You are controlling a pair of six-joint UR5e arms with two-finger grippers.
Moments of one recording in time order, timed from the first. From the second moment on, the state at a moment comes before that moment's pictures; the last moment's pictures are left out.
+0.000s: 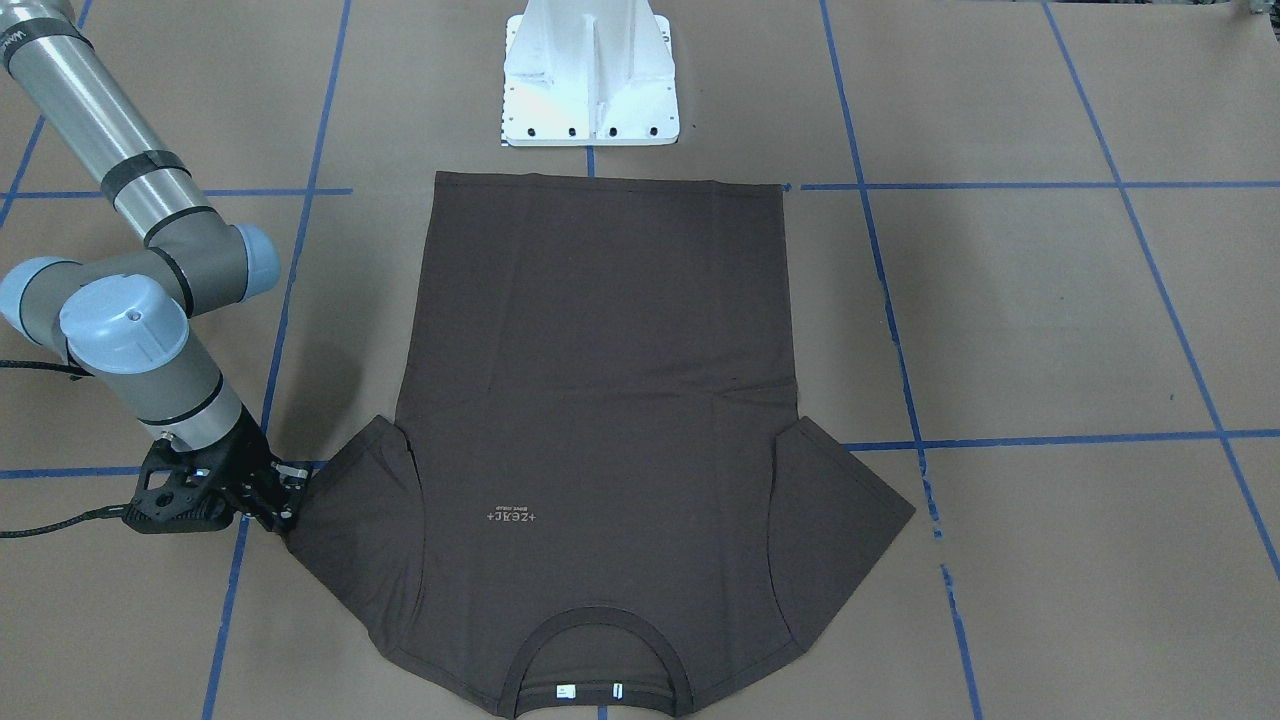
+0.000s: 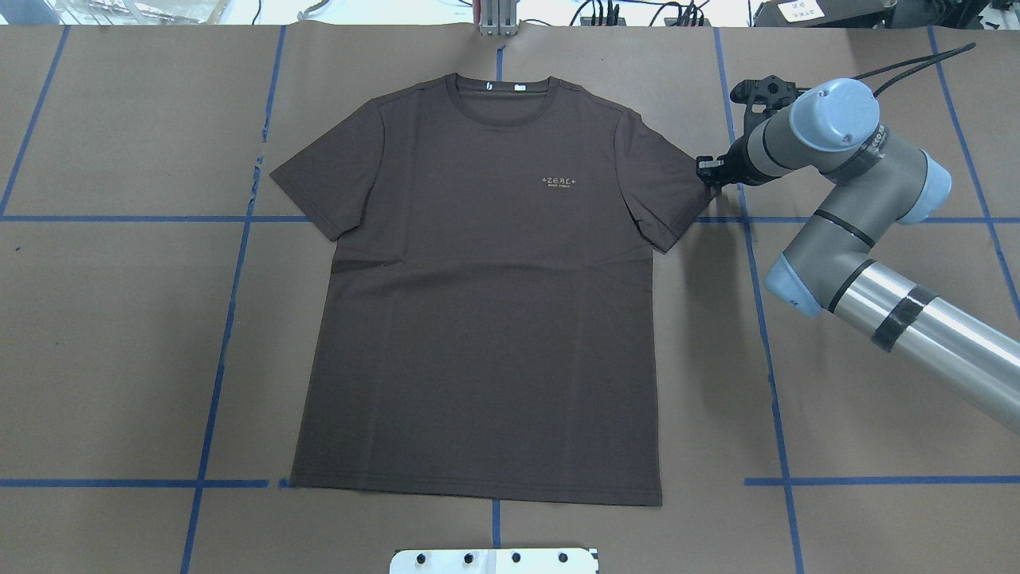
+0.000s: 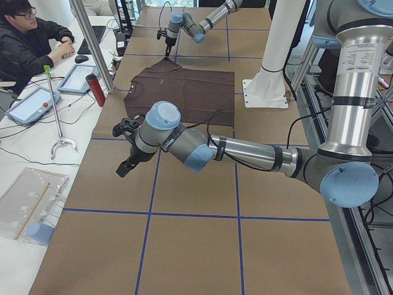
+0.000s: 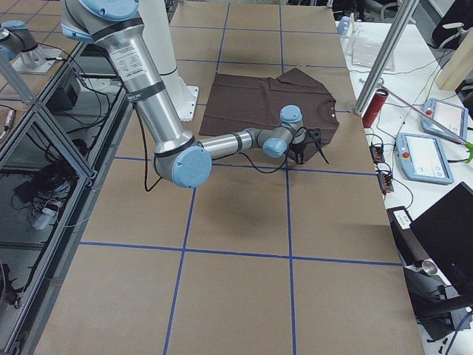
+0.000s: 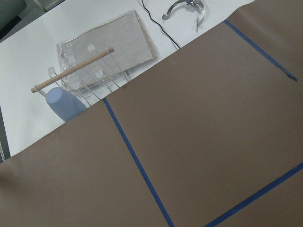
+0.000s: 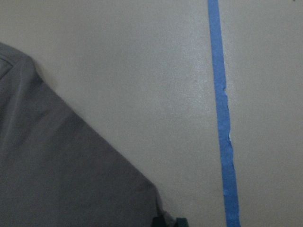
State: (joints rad) left arm -1.58 -1.63 -1.68 -2.09 -2.25 0.11; right arm 0.86 -1.08 1.24 -0.90 1.89 1.01
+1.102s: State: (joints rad) left arm -1.58 -1.63 -1.68 -2.09 -2.25 0.10; right arm 0.76 -0.83 1.36 -1.34 1.73 1.16
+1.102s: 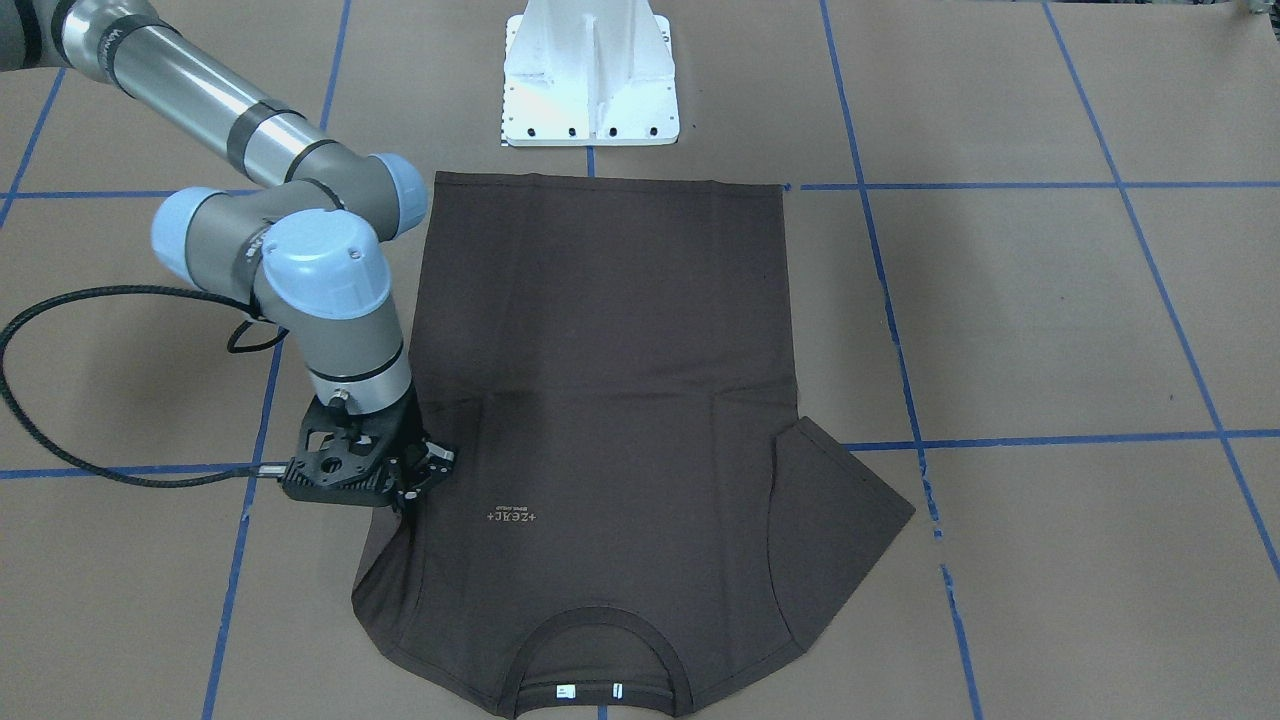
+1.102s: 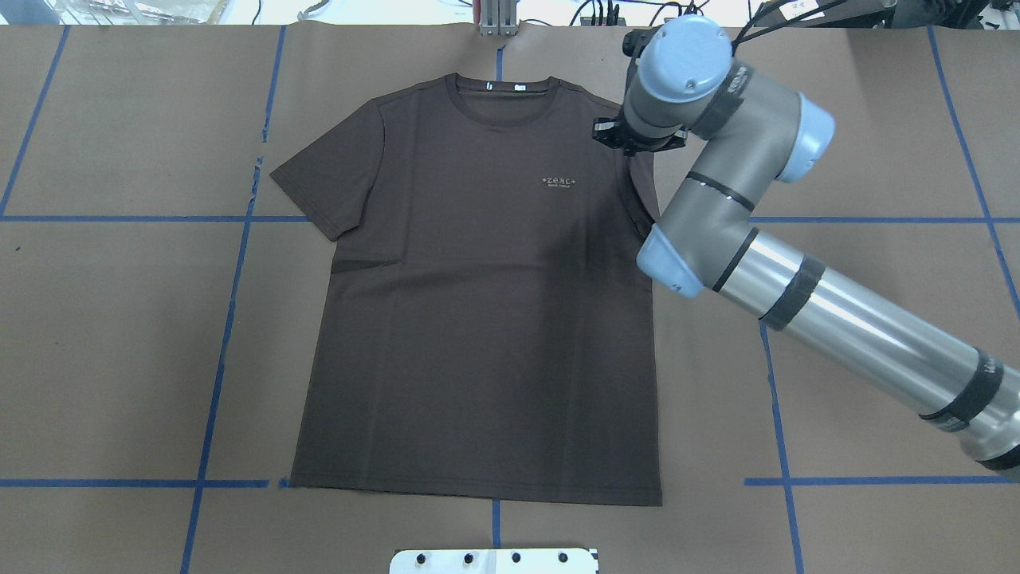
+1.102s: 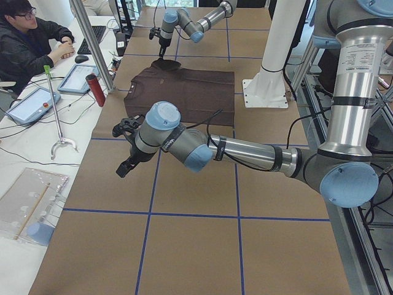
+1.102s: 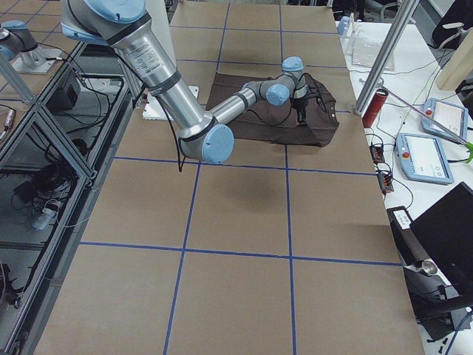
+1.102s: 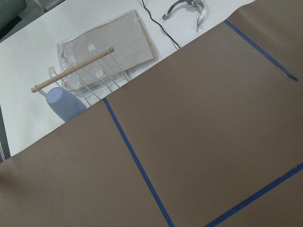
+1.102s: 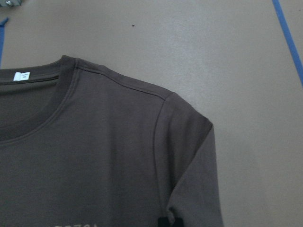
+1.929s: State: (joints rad) left arm -1.58 -1.63 -1.68 -2.09 -2.25 0.10; right arm 0.66 -0.76 1.19 -1.13 1.56 1.19
